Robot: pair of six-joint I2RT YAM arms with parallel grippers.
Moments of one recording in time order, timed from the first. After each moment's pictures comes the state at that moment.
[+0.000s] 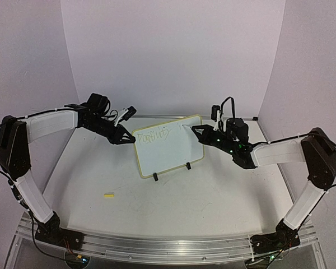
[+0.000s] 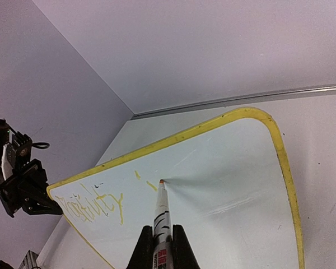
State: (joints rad) left arm -0.43 1.69 1.32 -0.52 0.69 0.26; right arm 0.60 1.68 0.88 0.66 -0.12 0.58
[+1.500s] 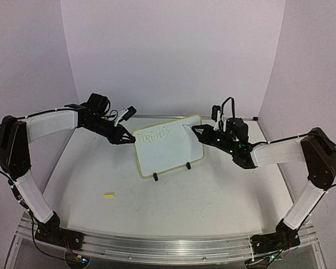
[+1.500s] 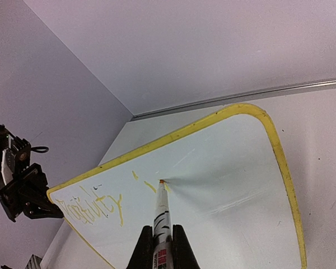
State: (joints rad) left arm -0.43 1.69 1.32 -0.52 0.69 0.26; right arm 0.60 1.69 0.88 0.66 -0.12 0.62
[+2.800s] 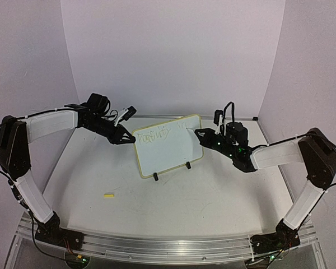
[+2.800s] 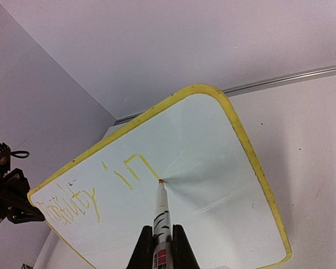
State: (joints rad) left arm -0.43 1.69 1.32 -0.52 0.69 0.26; right arm 0.60 1.70 0.84 0.68 -0.04 0.63
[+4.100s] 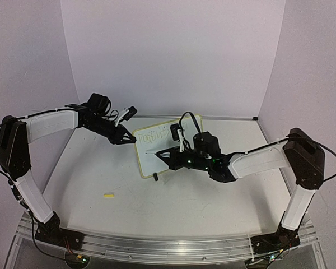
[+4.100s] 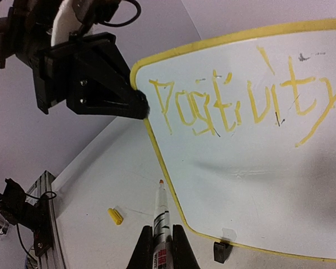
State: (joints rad) left arm -0.44 1.69 1.32 -0.52 0.68 0.26; right arm 0.90 1.83 0.99 0.59 -0.17 0.46
